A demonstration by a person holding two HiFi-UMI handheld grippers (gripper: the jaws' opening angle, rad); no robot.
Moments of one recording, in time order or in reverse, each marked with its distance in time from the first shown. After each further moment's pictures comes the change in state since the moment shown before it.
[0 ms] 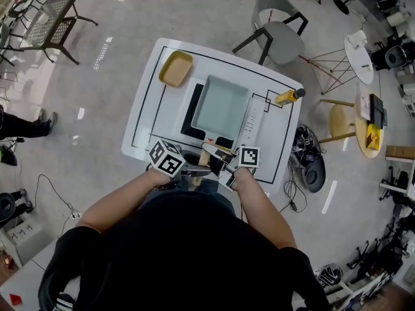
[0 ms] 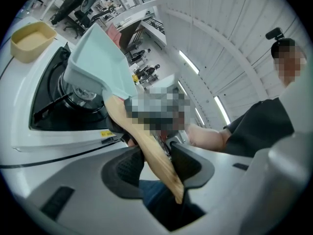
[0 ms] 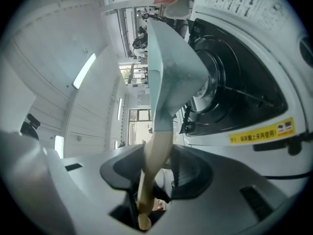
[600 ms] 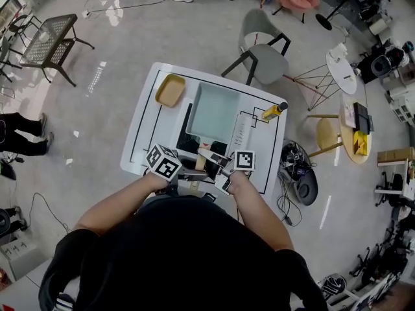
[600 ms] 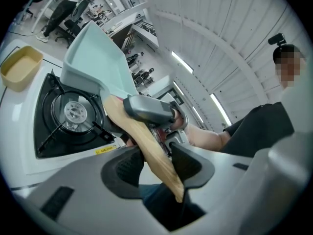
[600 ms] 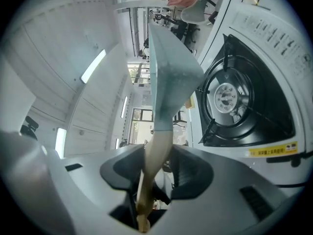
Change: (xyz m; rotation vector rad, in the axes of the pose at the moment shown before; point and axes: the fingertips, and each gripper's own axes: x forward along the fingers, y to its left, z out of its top) left arm -0.016 -0.035 0.039 0.092 -0.020 0.000; right arm 0.003 0.060 0.020 -0.112 -0.014 0.034
